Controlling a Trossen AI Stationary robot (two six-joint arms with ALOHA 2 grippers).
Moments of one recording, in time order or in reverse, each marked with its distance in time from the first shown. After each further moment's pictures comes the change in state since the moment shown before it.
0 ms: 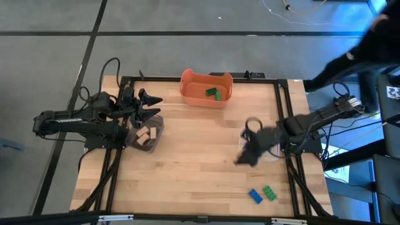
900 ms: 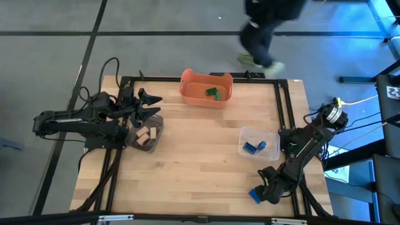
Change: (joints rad) left arm 0.000 0.000 0.000 0.005 -0.020 0.000; right arm 0.589 0.415 -0.147 -0.197 -0.187 1.015
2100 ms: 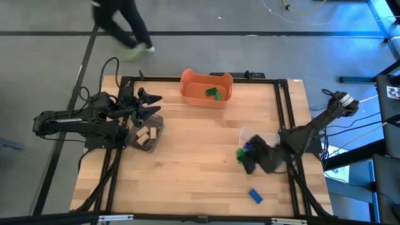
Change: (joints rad) left arm 0.000 0.000 0.000 -0.004 -0.033 0.001; right arm -0.269 -0.349 -0.001 0.050 0.787 -0.727
